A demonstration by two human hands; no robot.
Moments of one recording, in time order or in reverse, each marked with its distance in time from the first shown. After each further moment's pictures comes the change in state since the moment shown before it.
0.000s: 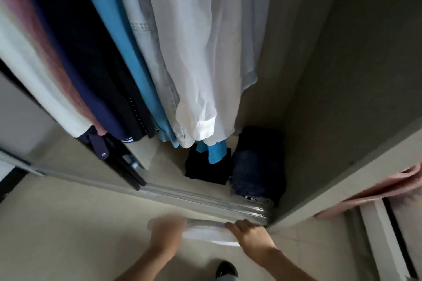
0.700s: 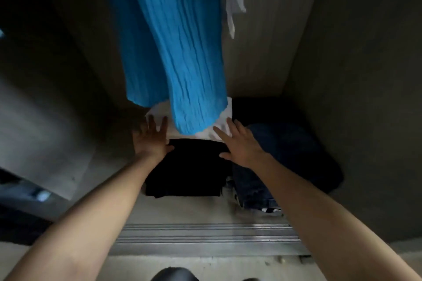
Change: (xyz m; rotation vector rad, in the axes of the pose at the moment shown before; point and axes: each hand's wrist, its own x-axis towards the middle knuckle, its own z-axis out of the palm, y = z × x) left_hand 0.387 -0.073 0.251 0.118 -0.034 -0.188; right_hand 0.319 0.231 0.150 -0.117 0.116 0.353
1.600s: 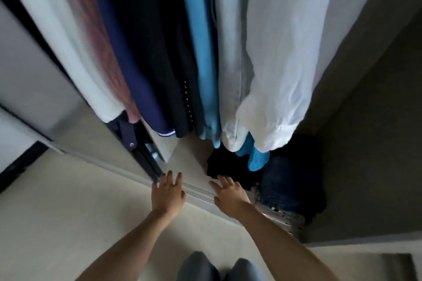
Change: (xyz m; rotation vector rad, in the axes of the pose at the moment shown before) left_hand -0.299 -0.129 -0.193 -0.177 -0.175 -0.268; right_hand -0.184 -0.209 -0.214 0.111 -0.248 -0.313
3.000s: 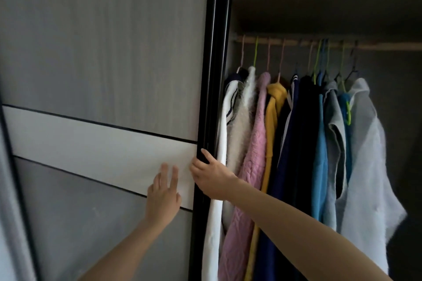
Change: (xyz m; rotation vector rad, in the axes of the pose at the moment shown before) left_hand 0.088 -0.314 -0.429 -0.223 0.871 0.231; right_hand 0.062 -0.366 -0.499 -1.455 0.641 -0.204
